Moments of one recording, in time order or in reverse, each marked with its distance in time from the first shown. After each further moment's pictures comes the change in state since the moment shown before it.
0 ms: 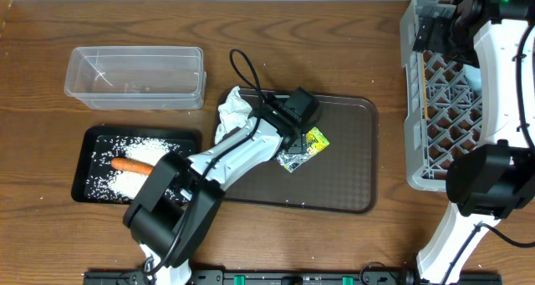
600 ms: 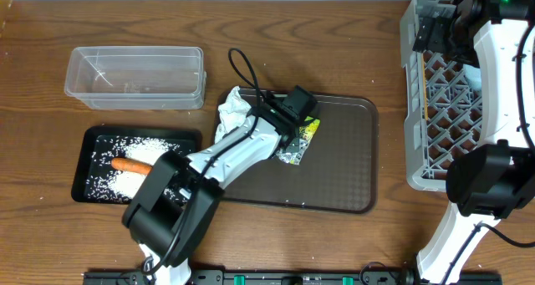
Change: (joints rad) left arm 0.020 -0.013 0.000 0.000 0.000 0.026; right arm 0.000 0.000 0.000 0.000 0.000 0.000
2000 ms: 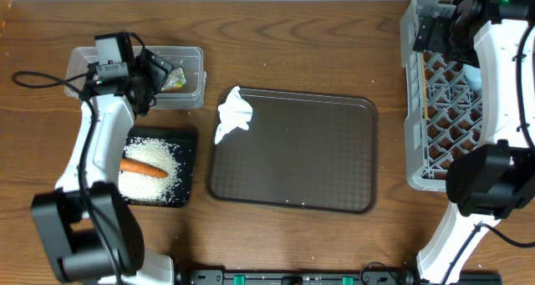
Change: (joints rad) left arm 0.808 -0.215 0.000 0.173 0.257 -0.215; right arm 0.000 0.000 0.000 0.000 0.000 0.000
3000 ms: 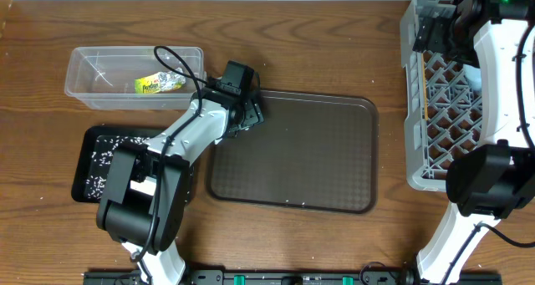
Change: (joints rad) left arm -0.497 0.203 -0.071 -0.024 -0.143 0.157; right arm 0.000 0.000 0.000 0.000 0.000 0.000
